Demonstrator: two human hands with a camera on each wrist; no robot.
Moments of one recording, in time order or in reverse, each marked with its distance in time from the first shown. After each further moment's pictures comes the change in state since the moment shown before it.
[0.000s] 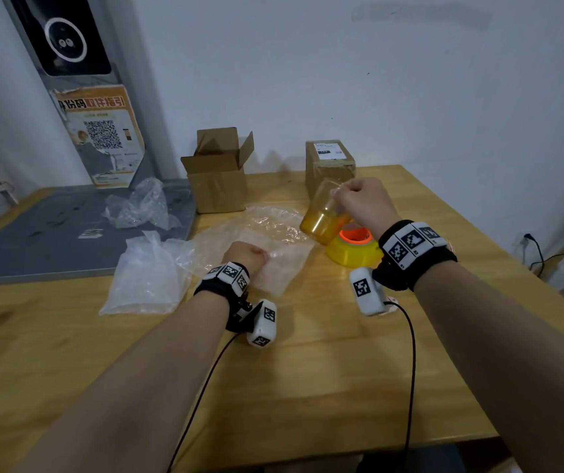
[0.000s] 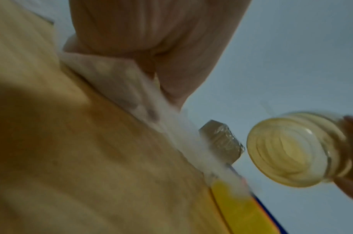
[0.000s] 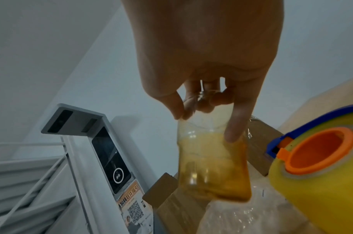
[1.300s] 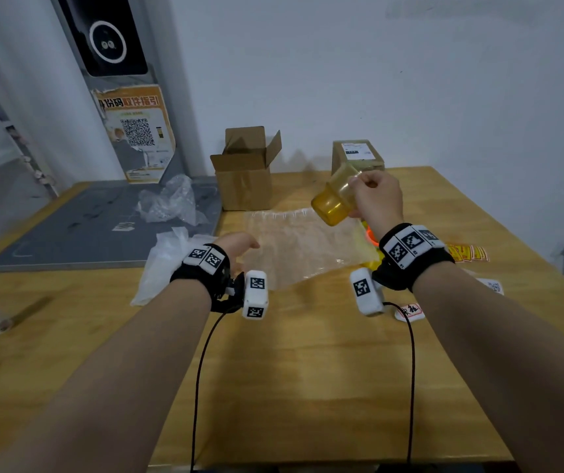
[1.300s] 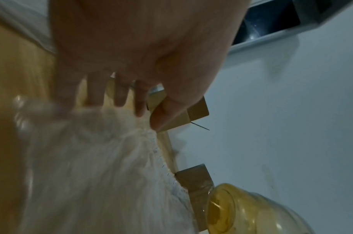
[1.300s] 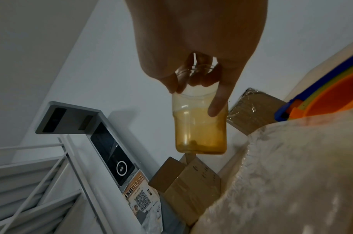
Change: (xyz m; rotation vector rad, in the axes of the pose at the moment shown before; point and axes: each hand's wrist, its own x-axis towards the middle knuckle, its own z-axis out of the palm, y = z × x) left_hand -0.008 -0.001 -0.073 -0.435 -0.076 -0.364; right_hand 0.015 -0.003 0.040 0.184 0.189 -0.054
